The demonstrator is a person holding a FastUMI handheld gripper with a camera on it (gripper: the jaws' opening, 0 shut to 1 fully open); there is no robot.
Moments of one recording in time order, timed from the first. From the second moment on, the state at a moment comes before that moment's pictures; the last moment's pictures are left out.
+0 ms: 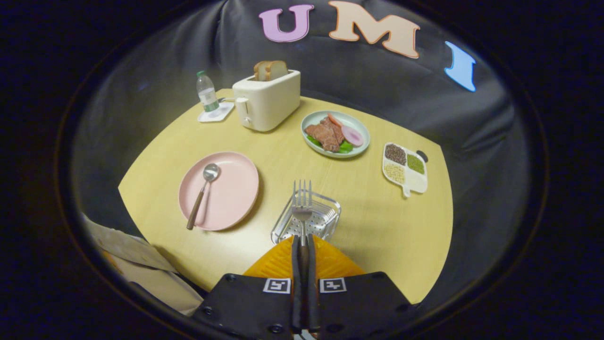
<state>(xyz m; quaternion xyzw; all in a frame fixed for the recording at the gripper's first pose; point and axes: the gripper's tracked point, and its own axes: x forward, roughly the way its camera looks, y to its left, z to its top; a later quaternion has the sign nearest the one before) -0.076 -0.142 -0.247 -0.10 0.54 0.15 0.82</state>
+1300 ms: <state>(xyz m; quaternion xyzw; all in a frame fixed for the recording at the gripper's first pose) -0.063 -0.102 -0.244 -0.07 0.50 0.14 0.85</state>
